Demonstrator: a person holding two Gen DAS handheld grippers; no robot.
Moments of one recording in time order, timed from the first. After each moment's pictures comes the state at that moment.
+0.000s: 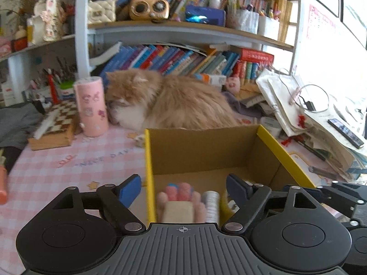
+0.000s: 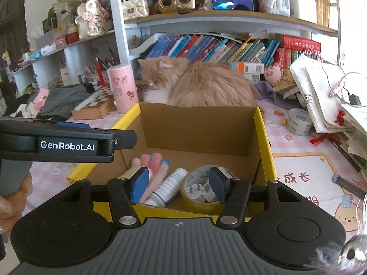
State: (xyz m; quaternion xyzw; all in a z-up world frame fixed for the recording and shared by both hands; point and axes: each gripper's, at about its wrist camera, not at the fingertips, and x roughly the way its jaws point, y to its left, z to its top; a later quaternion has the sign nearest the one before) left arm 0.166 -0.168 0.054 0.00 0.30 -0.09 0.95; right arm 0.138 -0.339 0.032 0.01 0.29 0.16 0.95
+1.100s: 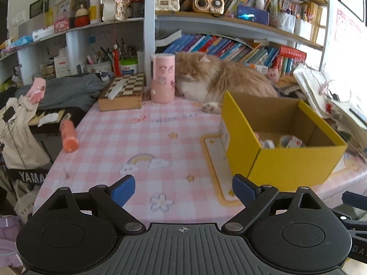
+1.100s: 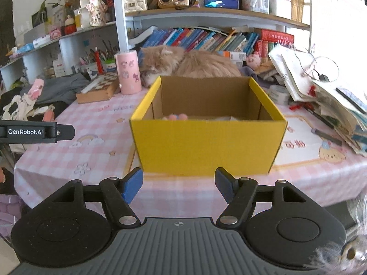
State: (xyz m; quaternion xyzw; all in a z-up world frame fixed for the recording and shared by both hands) left arm 0.049 -0.049 0.035 -0.01 0.32 -0.02 0.95; right arm 0.005 -0.263 0.019 0.01 0.30 0.07 0.95
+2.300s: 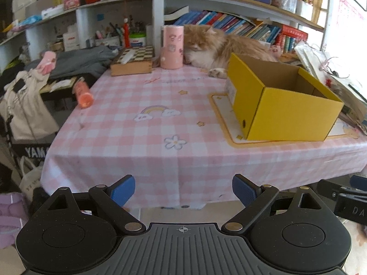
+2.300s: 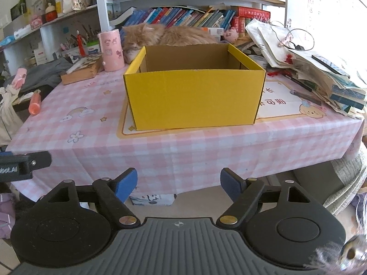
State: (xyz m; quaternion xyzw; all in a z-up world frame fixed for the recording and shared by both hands) left arm -0.016 -0.029 -0.001 -0.02 0.36 -0.01 0.93; right arm -0.041 -0.248 -0.009 0.03 0.35 0.01 0.94
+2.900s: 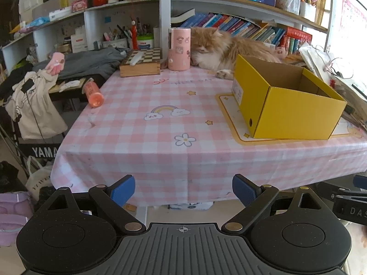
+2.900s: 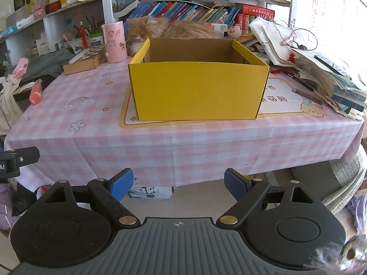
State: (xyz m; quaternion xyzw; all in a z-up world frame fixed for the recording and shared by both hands) left arm -0.027 -0.024 0.003 -0.01 0.36 0.01 0.93; right arm -0.045 -0.242 -0.013 0.01 0.36 0.01 0.93
